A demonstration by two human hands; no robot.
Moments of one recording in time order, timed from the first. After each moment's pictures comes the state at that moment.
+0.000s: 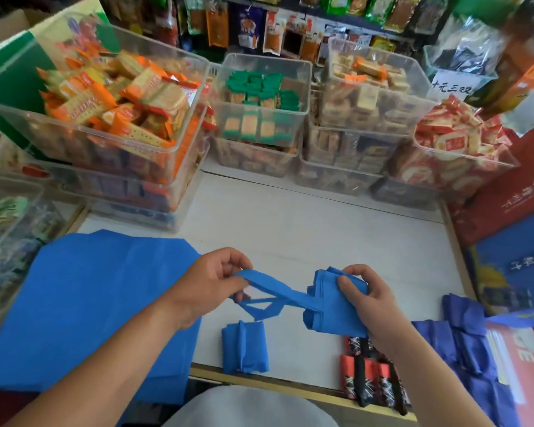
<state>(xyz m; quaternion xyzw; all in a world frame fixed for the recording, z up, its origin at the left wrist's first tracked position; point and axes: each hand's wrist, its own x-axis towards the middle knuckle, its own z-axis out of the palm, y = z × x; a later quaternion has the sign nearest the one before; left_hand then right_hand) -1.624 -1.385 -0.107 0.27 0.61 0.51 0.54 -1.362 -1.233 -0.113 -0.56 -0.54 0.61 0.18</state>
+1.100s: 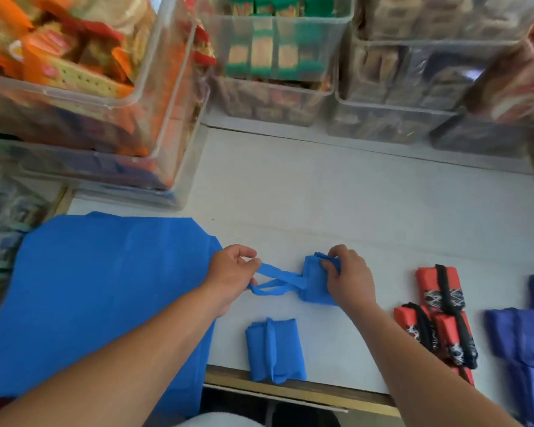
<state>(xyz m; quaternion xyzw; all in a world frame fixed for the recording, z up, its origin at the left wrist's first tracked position) -1.653 -1.320 -0.271 0.11 0.78 0.38 0.48 -1.440 -1.190 -0.329 -0.56 -0.78 0.28 0.03</state>
